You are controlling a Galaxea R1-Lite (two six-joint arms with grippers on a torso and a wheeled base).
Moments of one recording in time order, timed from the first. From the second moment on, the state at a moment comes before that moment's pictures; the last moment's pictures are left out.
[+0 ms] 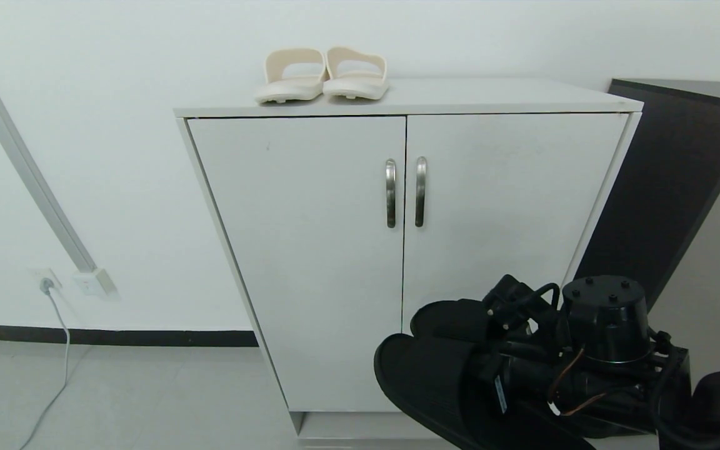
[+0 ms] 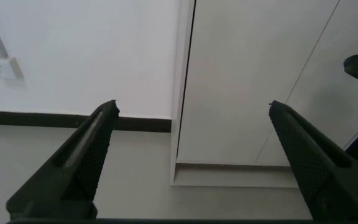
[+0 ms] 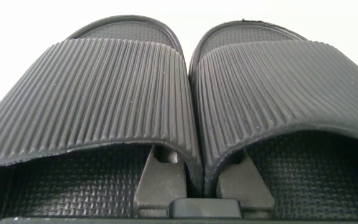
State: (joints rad) left arm 0.00 0.00 -0.01 0.00 0.02 -0.08; right arm 0.70 1.76 -0.56 -0.83 0.18 -0.04
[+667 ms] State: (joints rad) left arm -0.01 0.17 -0.24 0.02 -0.02 -0.14; right arm 0.70 1.78 -0.55 -0.85 0.18 -0.04
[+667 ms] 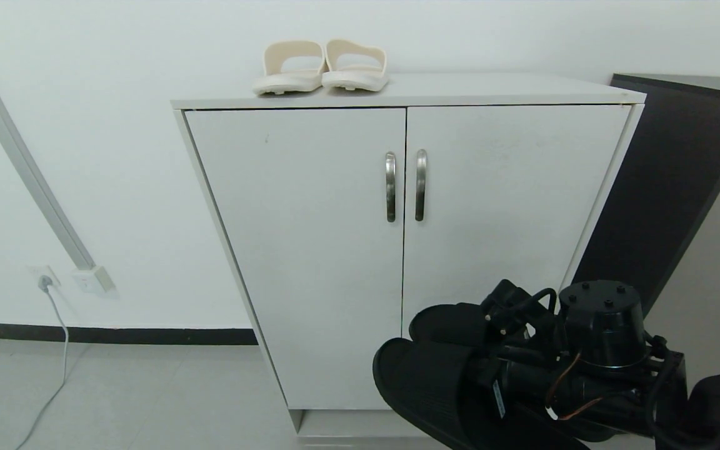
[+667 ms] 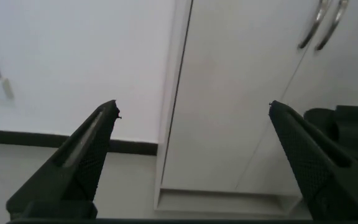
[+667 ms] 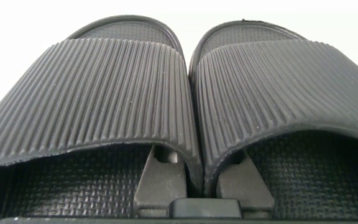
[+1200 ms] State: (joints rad) left arm -0.07 0.79 -0.28 -0.38 -0.32 -0.14; right arm 0.70 1.78 -0.55 -0.85 0.18 -0.04
